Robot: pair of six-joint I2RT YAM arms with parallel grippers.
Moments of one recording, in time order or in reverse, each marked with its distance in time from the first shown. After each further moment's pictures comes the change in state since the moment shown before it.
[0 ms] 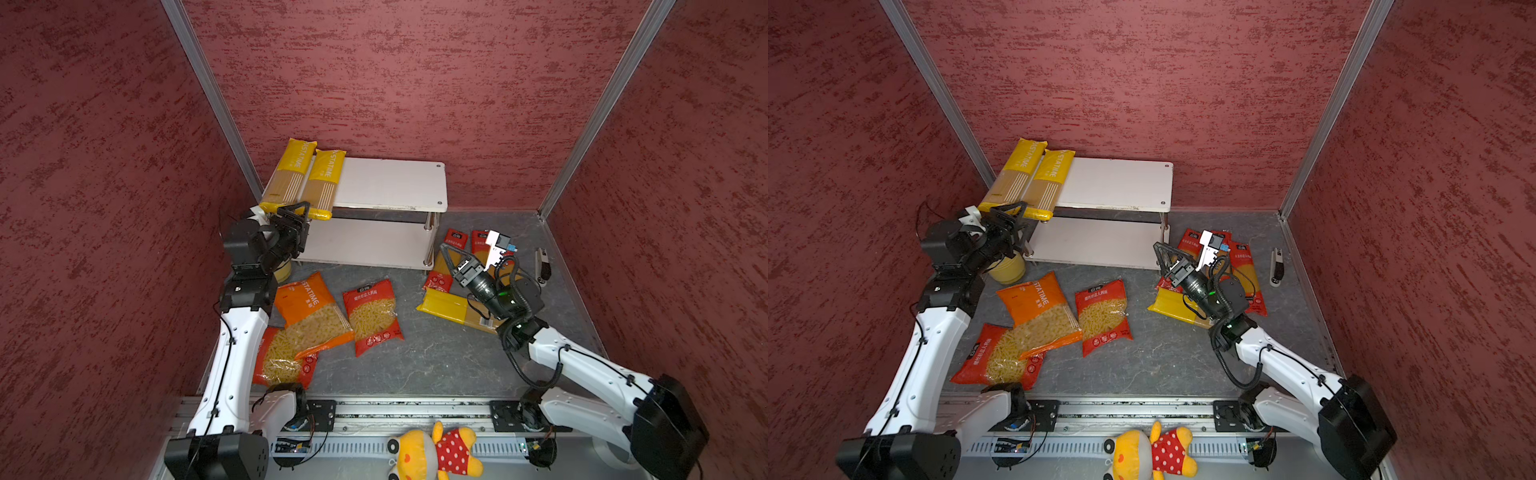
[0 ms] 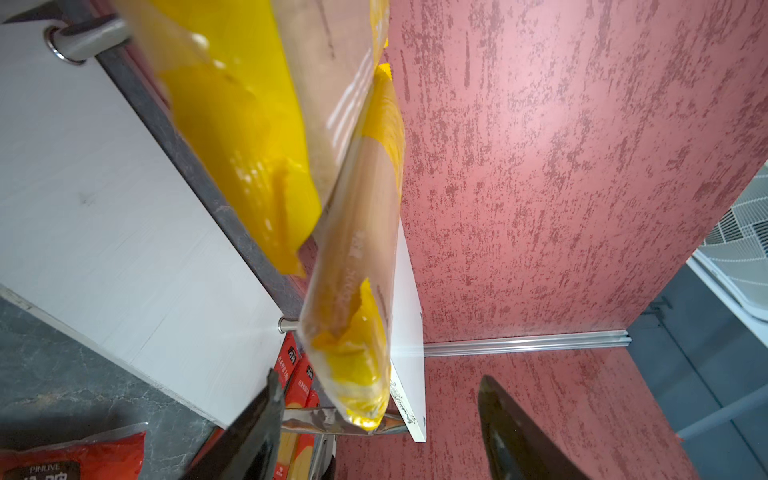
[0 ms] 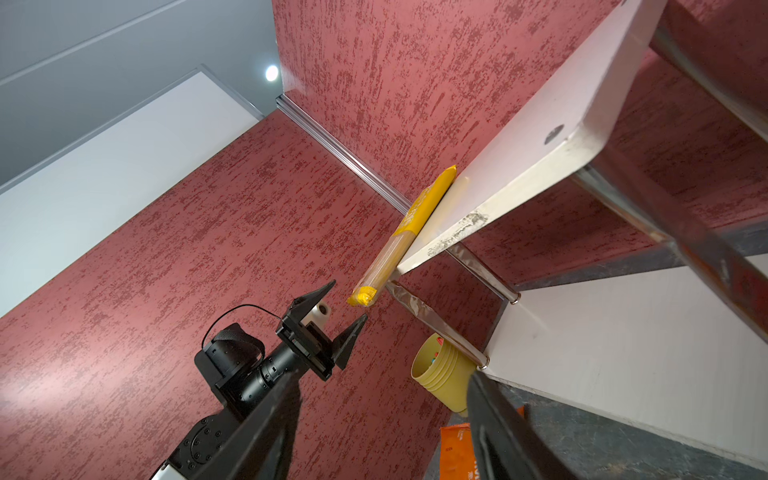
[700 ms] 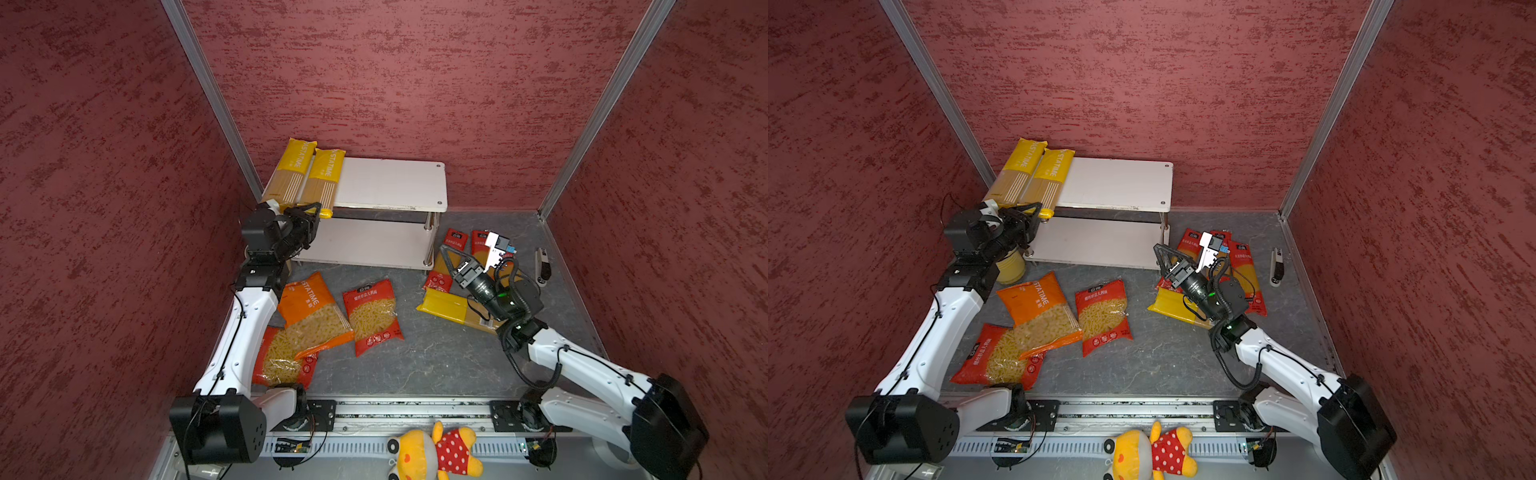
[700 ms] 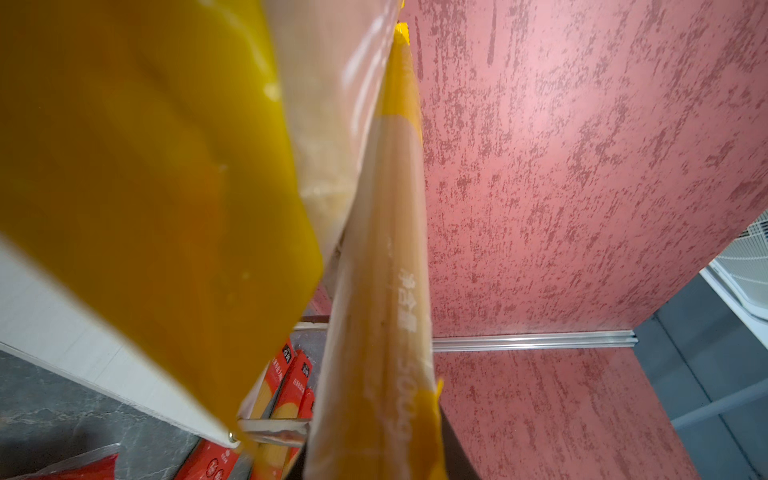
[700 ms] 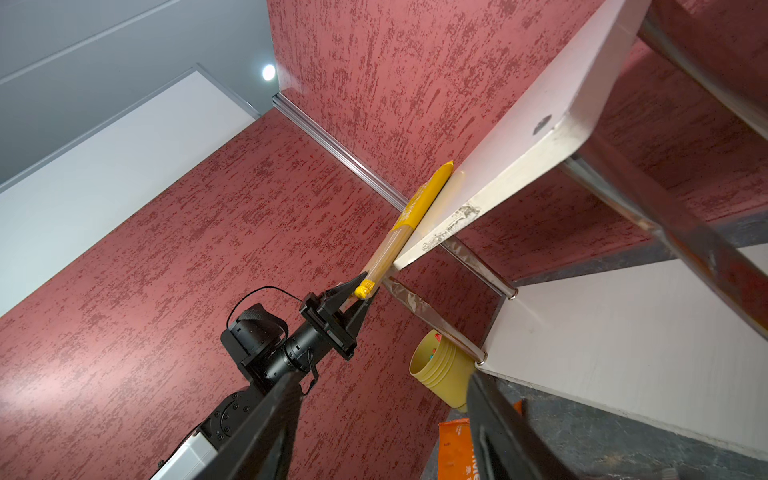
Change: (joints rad) left arm -0.071 0.161 0.035 0.123 -0.032 -0.022; right arm 0.000 0.001 -0.021 0.008 0.001 0.009
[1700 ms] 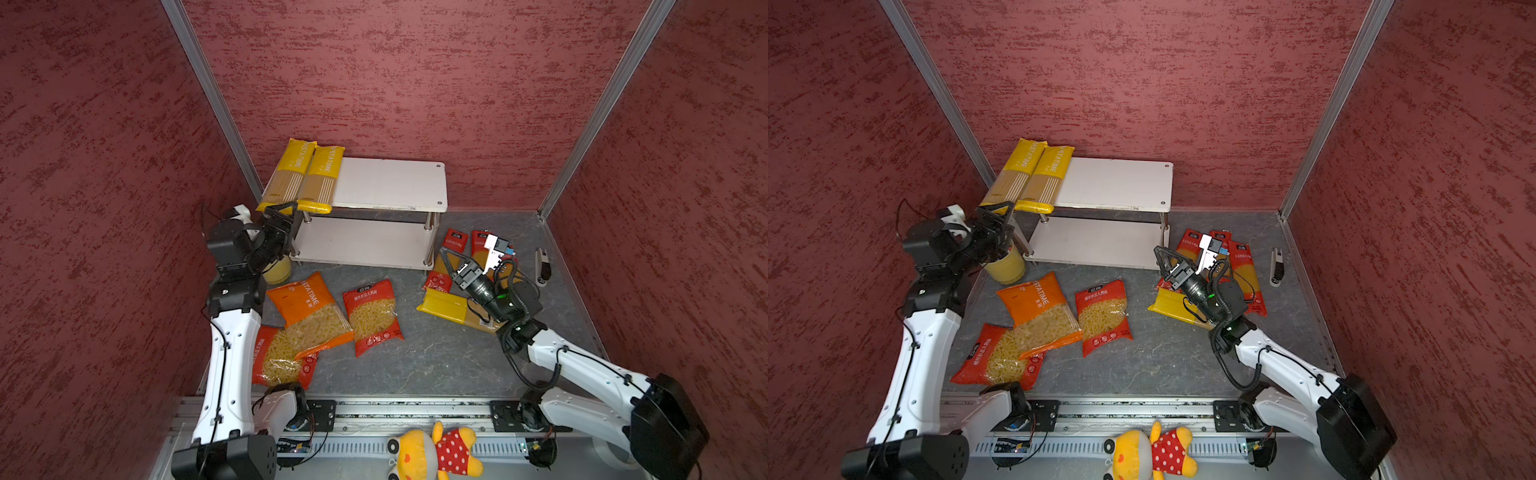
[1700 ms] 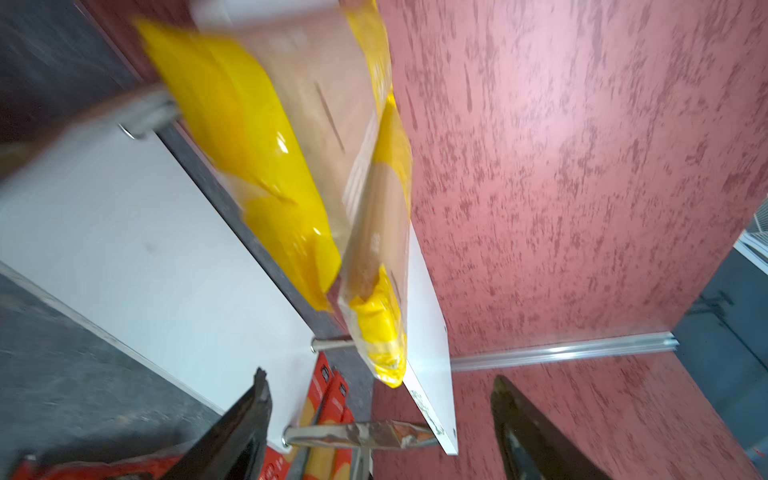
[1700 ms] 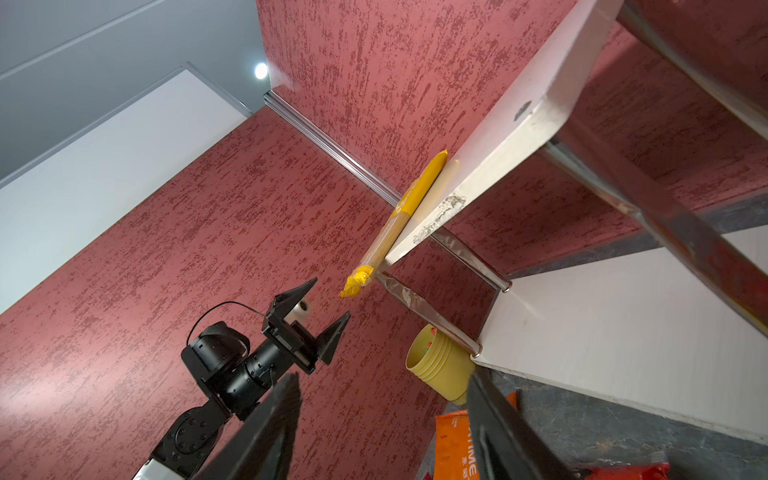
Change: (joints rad) left arm 0.240 -0.197 0.024 -0.261 0.087 0.206; right arm 0.000 0.002 -0.017 0.002 0.003 0.012
